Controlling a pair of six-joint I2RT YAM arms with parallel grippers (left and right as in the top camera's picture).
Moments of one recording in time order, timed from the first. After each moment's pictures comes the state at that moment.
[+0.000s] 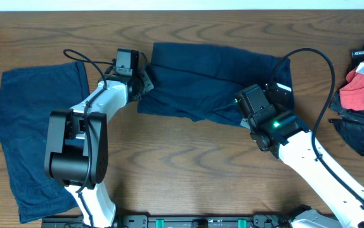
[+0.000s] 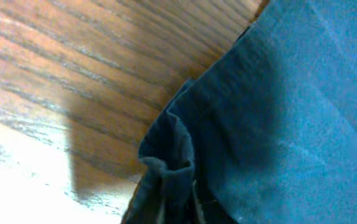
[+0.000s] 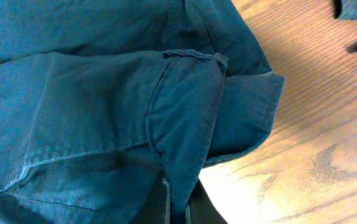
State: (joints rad) left arm -0.14 1.96 1.18 -0.30 0.10 -0.62; right arm 0.51 1.35 0.97 -0.79 0.49 0.87
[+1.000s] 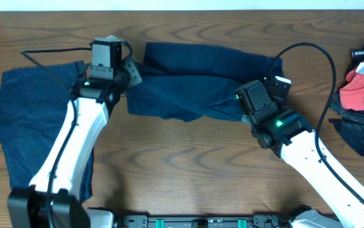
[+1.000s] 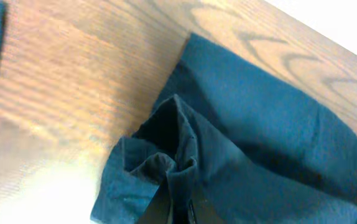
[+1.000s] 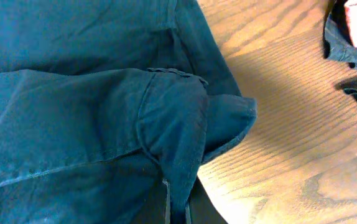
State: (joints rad) left arm -0.14 1.51 1.20 -0.56 0.01 -0.54; right arm 0.51 1.34 1.01 -0.78 0.53 0.77
